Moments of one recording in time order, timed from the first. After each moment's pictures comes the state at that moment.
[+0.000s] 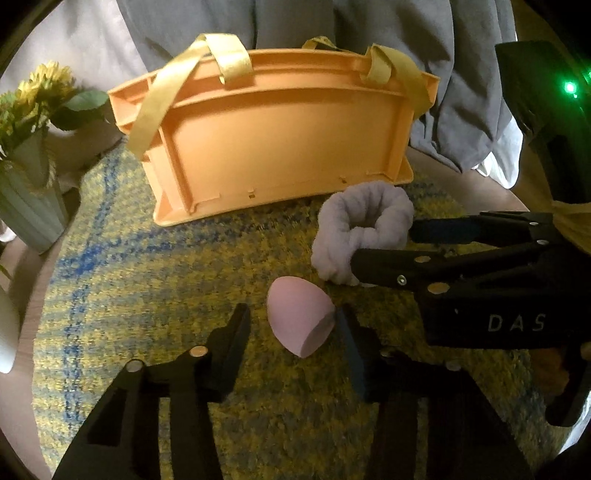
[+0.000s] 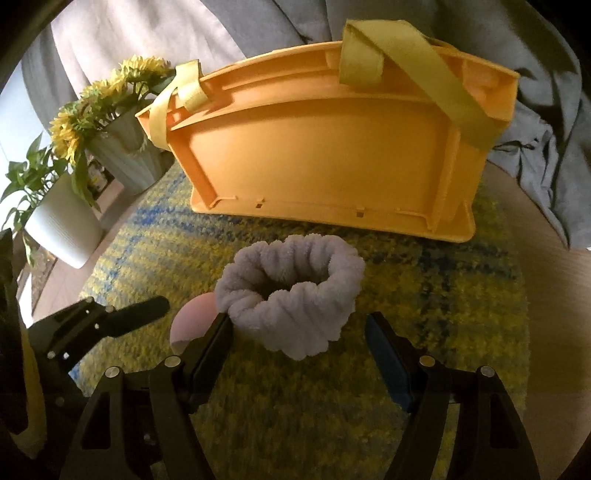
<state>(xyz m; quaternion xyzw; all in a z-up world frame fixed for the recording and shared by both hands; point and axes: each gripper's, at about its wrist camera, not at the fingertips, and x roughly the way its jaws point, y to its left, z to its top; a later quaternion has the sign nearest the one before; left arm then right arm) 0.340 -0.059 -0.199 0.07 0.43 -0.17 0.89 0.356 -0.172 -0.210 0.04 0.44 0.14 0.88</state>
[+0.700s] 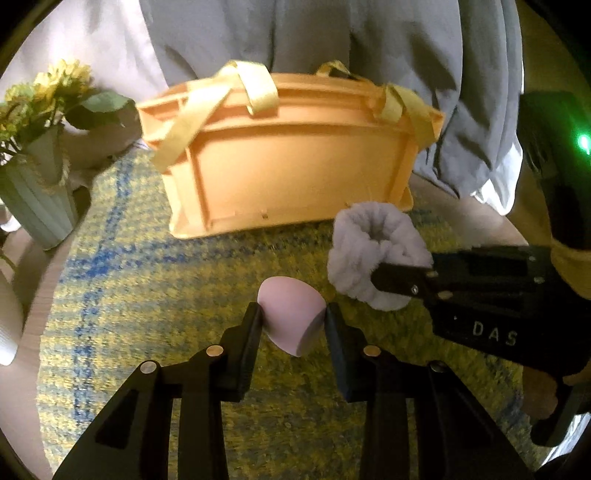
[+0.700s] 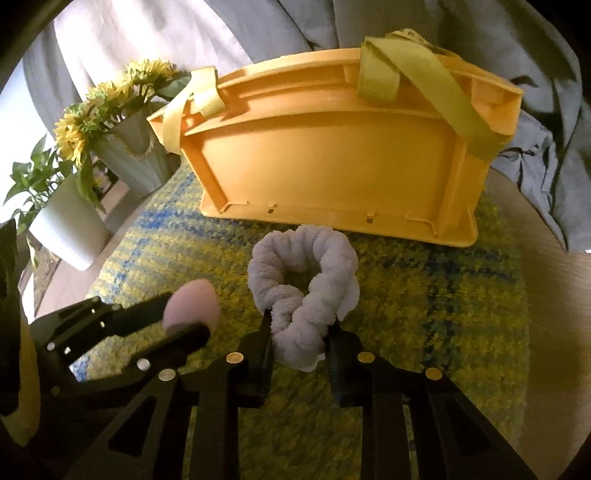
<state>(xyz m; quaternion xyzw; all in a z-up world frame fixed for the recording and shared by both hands) 0.335 -0.042 -0.174 0.04 0.40 -0.16 0.90 0.351 -0.166 -0.201 0.04 0.44 0.14 0.89</state>
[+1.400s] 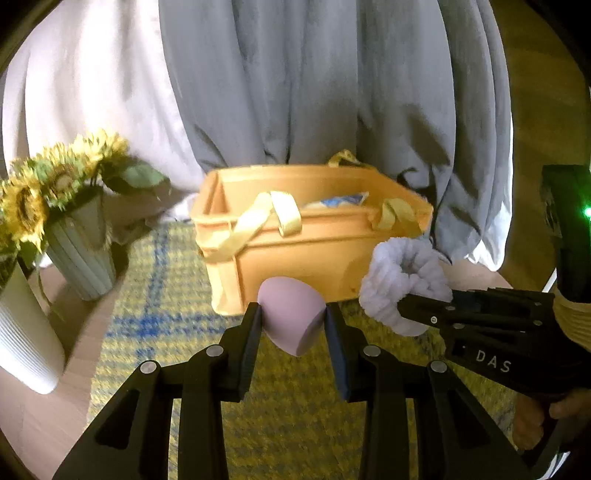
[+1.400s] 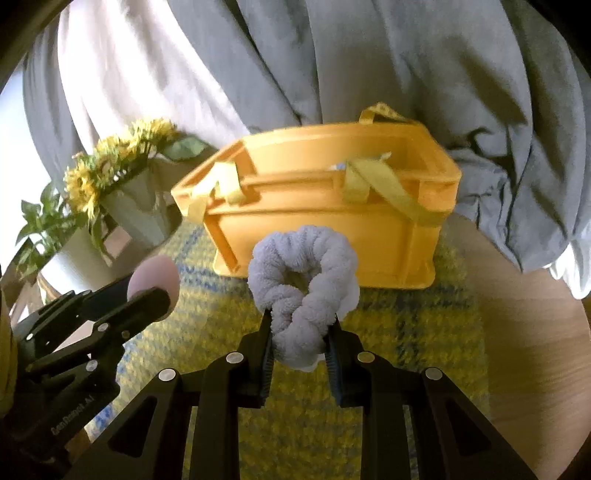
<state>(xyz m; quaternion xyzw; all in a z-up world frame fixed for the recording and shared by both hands) 0.317 -0.023 -0.096 0.03 0.30 -0.14 0.94 0.317 -0.170 -0.138 0.06 0.36 0.09 0.93</state>
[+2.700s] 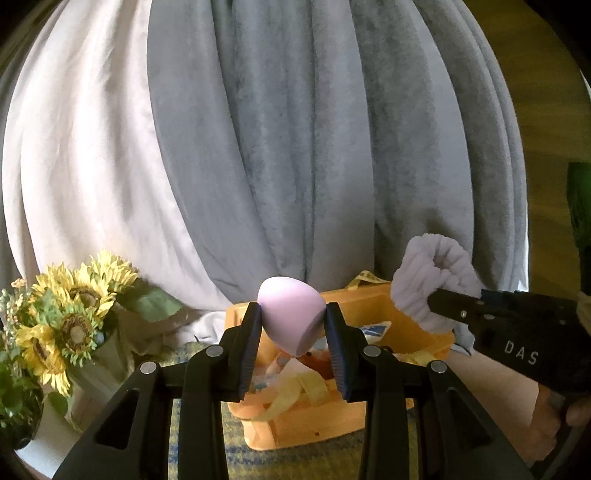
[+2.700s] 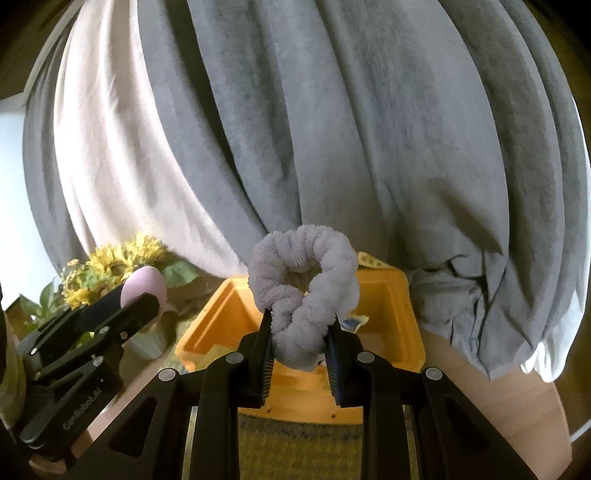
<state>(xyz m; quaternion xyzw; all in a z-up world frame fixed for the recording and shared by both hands) 0.381 -0.024 -0.005 0.05 0.16 -0.13 0.98 0.350 -0.176 -0.028 0.07 0.21 0.04 0.98</state>
